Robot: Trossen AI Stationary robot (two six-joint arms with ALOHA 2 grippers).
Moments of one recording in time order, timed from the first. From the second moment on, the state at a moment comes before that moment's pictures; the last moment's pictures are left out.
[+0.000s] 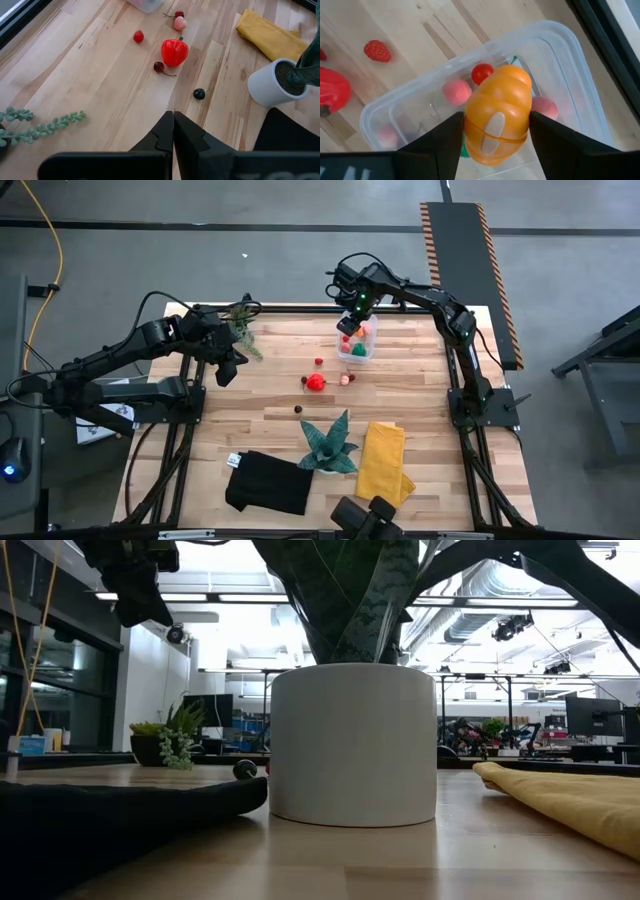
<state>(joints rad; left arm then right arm) 0.60 0.82 0.89 -0.92 0.24 -0.09 -0.63 2.15 1.95 -1.23 -0.12 0.00</state>
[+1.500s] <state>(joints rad) 0.60 0.82 0.89 -0.92 0.24 -0.08 -0.64 2.17 1.95 -1.21 -0.06 0.03</state>
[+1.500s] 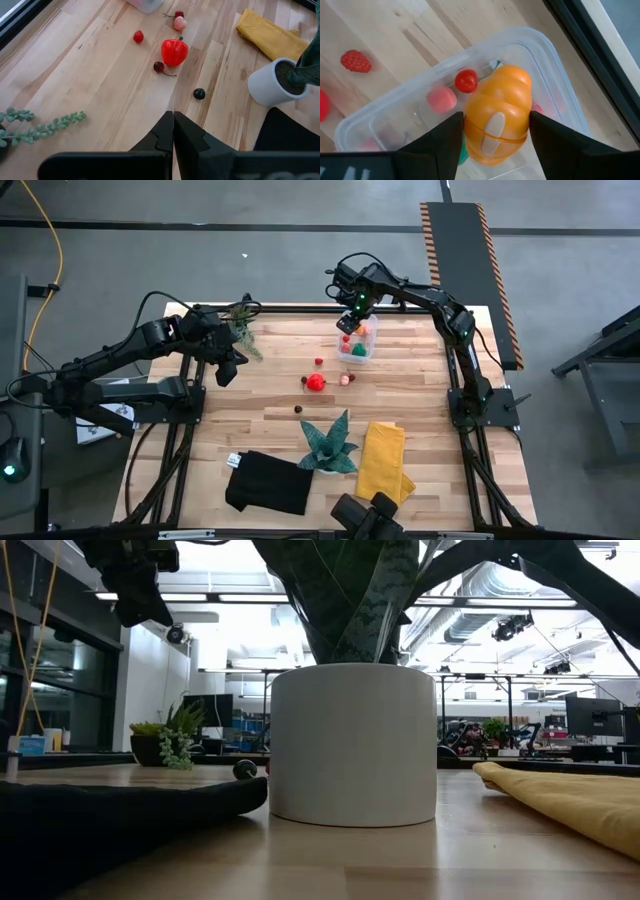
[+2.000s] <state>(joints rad) 0.60 0.82 0.89 -0.92 0.24 -0.08 -0.64 2.17 1.95 -1.21 -0.06 0.04</state>
